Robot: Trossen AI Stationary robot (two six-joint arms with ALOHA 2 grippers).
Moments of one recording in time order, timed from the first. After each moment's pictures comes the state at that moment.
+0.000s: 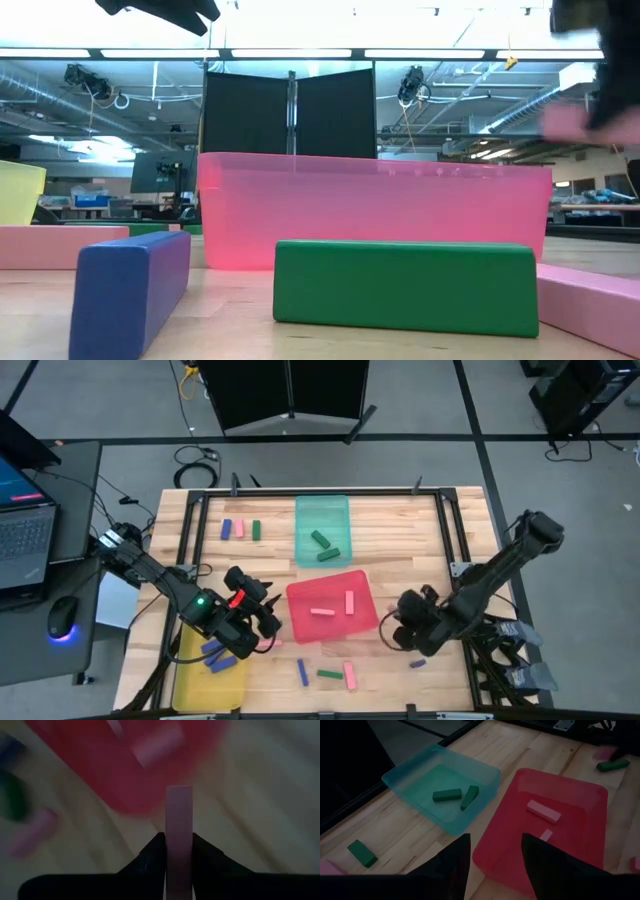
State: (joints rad) left arm -0.62 1.44 1.24 -0.97 -0.96 -1.08; right arm 0.71 1.33 0.87 -0.84 0.49 1.32
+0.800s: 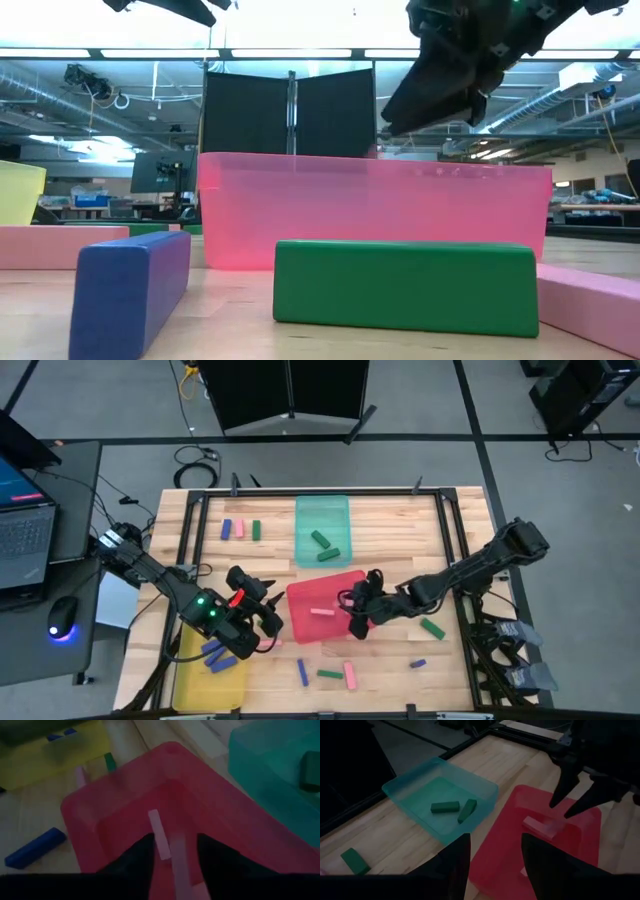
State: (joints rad) left arm -0.62 1.44 1.24 -0.91 -1.02 -1.08; right arm 0.37 1.54 0.88 -0.09 0.47 0.63
